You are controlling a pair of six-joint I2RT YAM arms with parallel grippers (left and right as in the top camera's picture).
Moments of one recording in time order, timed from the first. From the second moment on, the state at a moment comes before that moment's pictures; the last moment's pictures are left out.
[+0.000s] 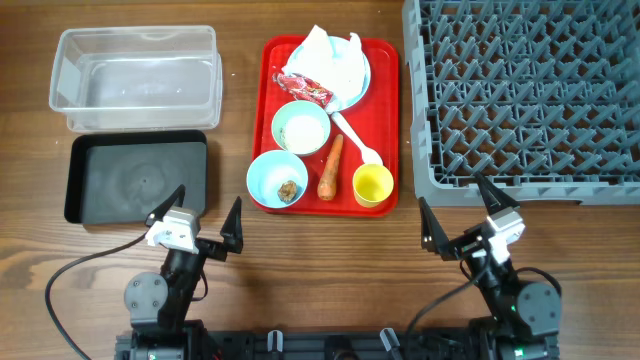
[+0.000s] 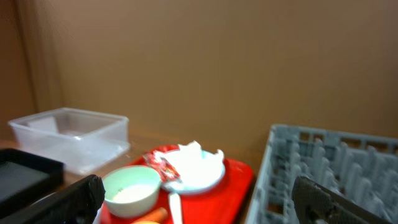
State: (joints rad) left arm 0.04 0.02 0.02 -0.05 0.30 -0.10; right arm 0.16 0.02 0.05 0.15 -0.27 0.05
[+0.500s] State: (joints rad) left arm 0.04 0.49 0.65 -0.41 0.38 -0.15; right arm 0.16 0.38 0.66 -0.35 -0.32 0.06
